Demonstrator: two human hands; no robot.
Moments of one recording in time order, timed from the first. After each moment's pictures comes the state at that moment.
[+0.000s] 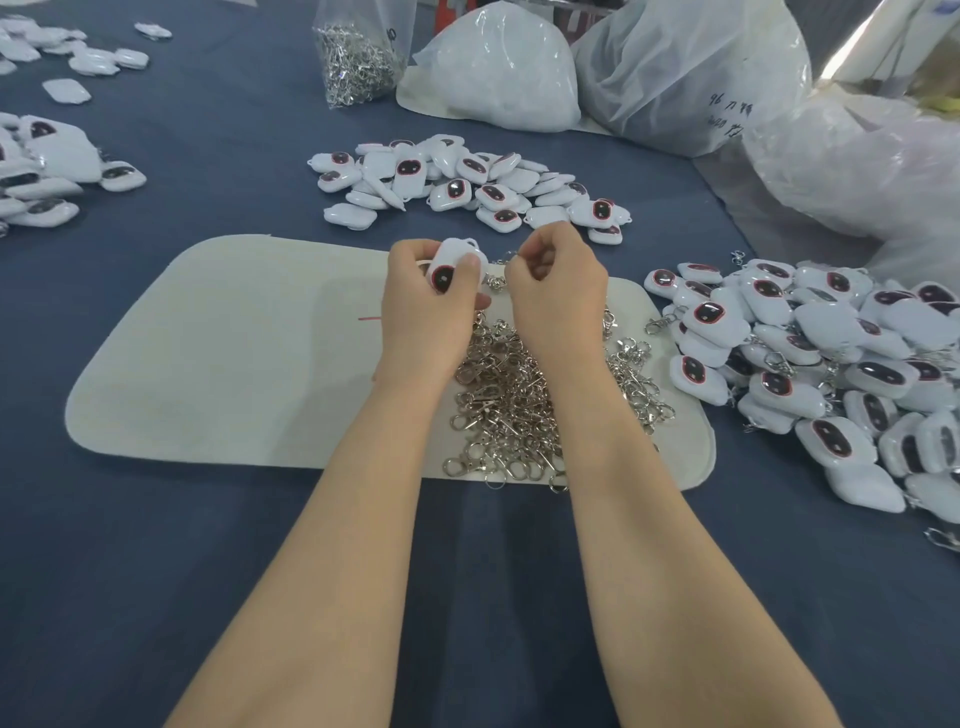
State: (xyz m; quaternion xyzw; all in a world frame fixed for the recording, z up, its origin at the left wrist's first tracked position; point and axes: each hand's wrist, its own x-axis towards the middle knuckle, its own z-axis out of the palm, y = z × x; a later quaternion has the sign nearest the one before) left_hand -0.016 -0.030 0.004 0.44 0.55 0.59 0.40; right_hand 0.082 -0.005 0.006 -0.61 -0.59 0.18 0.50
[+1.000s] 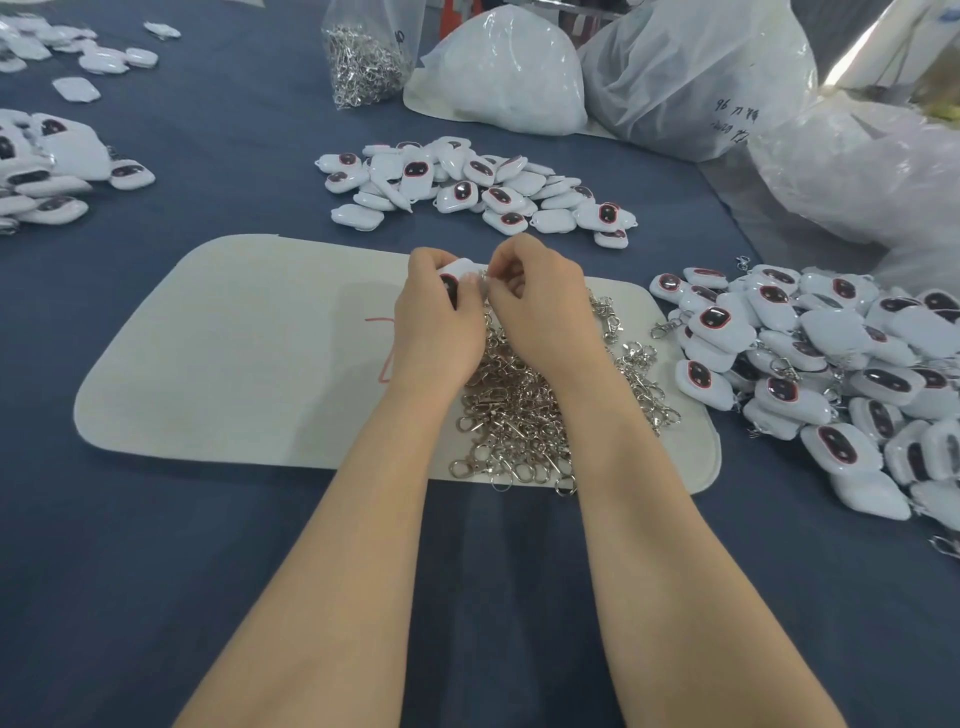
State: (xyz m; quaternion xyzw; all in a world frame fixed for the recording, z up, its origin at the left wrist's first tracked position) left_hand -0.018 -0.026 -0.006 0.53 0.59 0.53 0.31; right_hand 0.079 -0.008 0.007 -0.57 -0.70 0.17 0.39
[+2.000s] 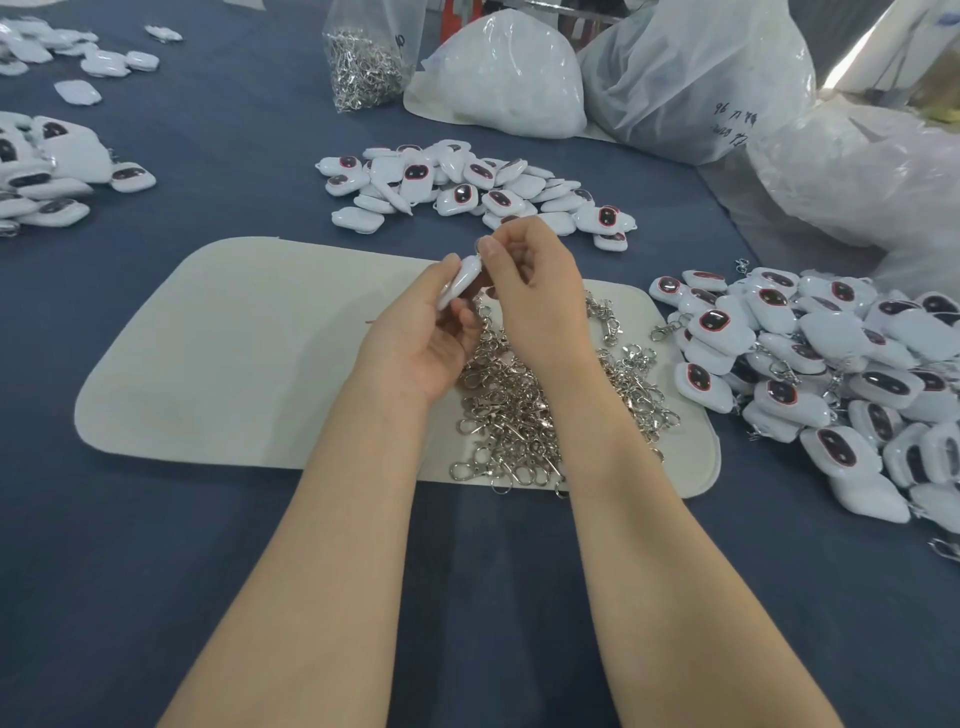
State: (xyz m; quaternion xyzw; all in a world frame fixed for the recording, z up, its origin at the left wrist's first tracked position) left_hand -0.029 -0.023 0.010 0.09 0.35 0.58 0.73; right_hand 0.067 -0.012 0.013 -0.51 -0.61 0.30 0.52
